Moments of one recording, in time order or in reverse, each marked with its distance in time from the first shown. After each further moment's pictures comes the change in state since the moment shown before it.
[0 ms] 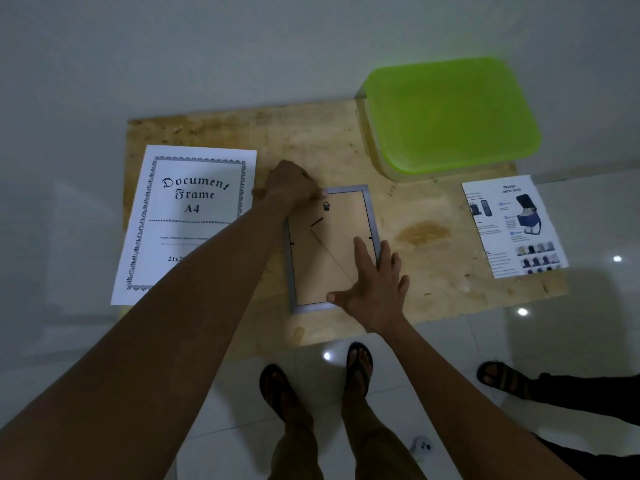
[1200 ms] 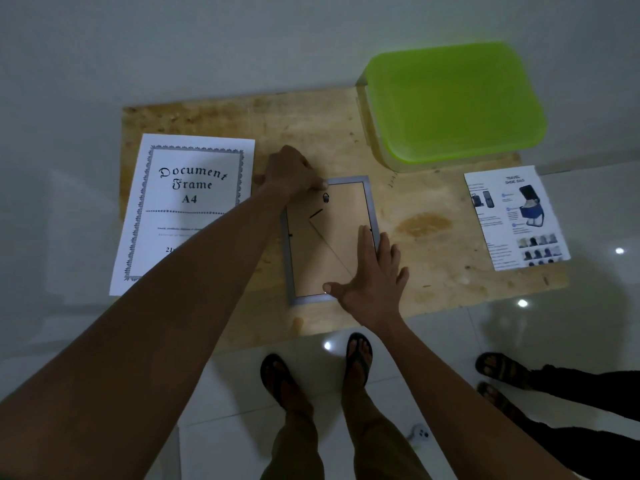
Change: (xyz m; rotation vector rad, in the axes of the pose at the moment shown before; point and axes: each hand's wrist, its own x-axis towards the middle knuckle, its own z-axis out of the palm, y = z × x) left_hand 0.006 -0.002 0.000 0.007 0.047 0.059; right_hand -0.002 0.001 0.011 0.041 0.107 -0.021
